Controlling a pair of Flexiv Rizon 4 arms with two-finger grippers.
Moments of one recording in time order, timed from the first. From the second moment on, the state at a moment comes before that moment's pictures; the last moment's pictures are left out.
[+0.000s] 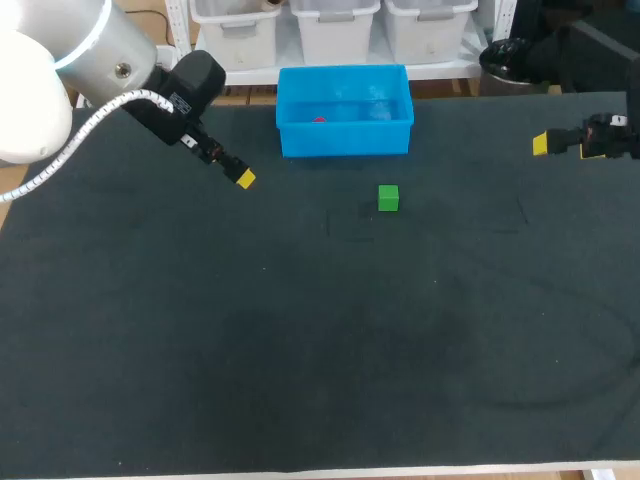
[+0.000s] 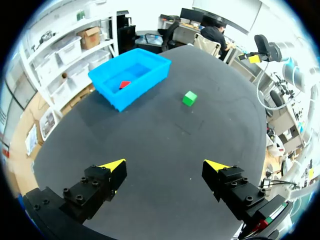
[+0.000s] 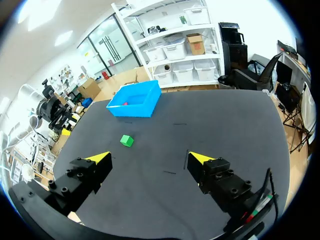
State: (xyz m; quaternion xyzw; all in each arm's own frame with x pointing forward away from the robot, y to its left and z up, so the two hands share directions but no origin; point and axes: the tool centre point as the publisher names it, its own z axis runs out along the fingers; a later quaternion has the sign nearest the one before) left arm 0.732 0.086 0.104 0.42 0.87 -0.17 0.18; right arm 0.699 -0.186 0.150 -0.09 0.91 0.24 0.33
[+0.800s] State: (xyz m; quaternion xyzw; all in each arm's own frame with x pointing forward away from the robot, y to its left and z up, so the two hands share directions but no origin) left arm 0.732 0.086 0.105 0.41 0.87 -0.17 0.18; right arm 0.699 -0.186 0.150 -0.09 0.91 0.24 0.33
